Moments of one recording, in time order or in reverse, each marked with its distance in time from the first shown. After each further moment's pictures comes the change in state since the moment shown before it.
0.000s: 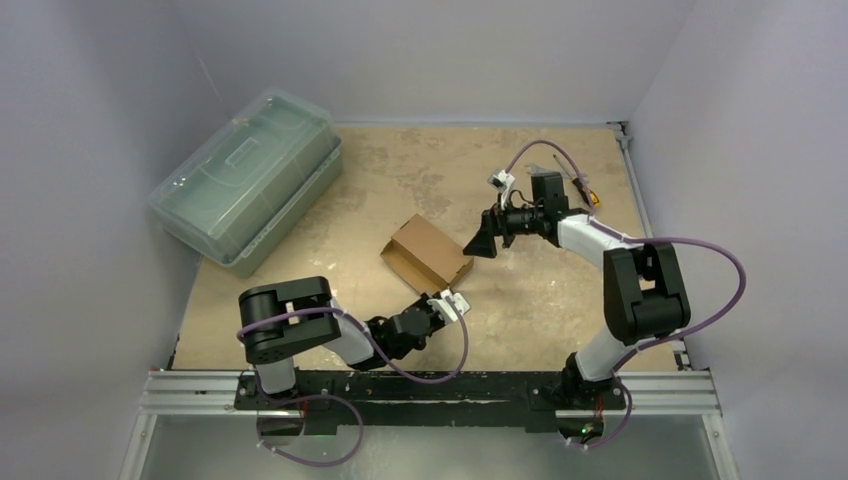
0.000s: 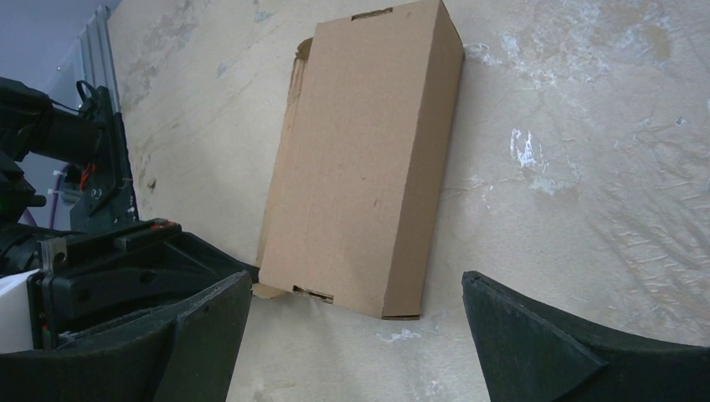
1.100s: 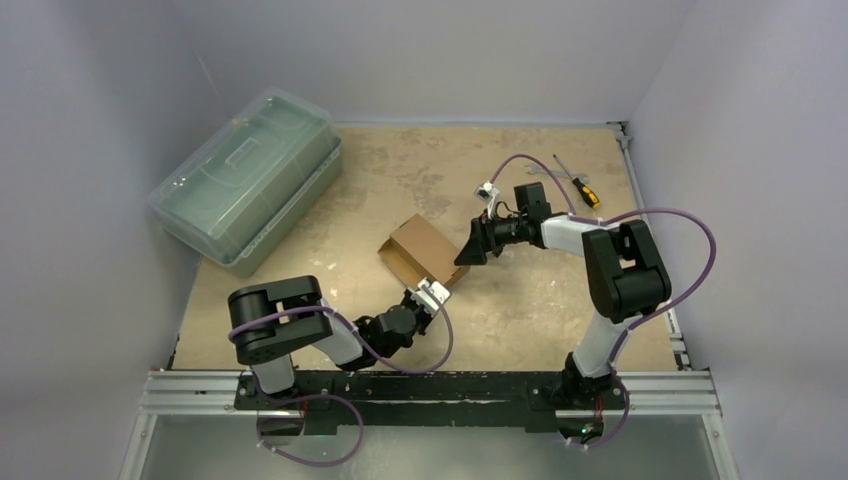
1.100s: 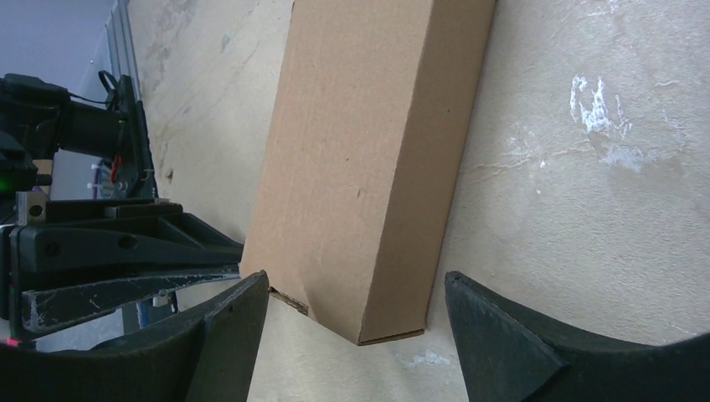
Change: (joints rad) left arm 0.045 -0.047 -0.089 0.073 0.013 -0.204; right arm 0.055 0.156 -0.004 0.057 -0.027 0.085
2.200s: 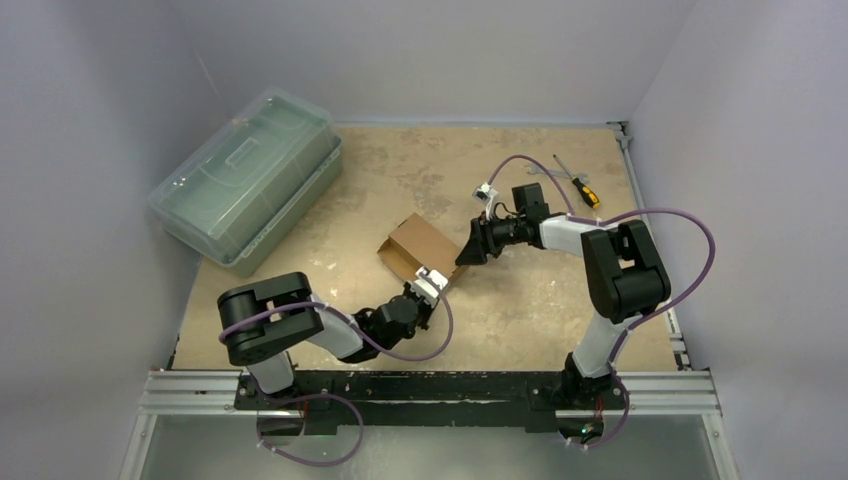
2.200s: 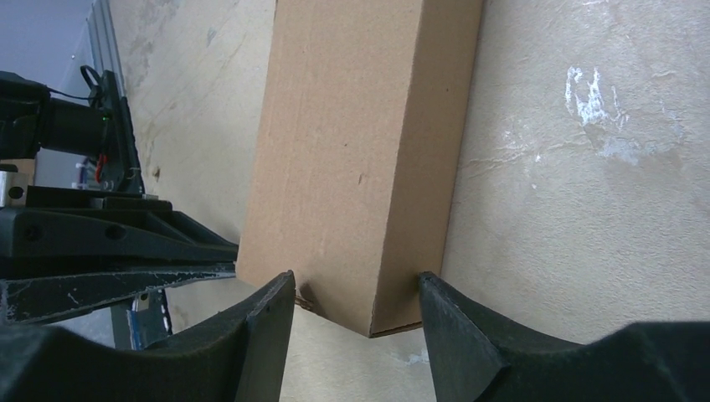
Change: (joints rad) left arm 0.048 -0.043 0.030 -0.104 0.057 -0.109; right arm 0.014 0.001 0.000 -0.009 0.032 -0.006
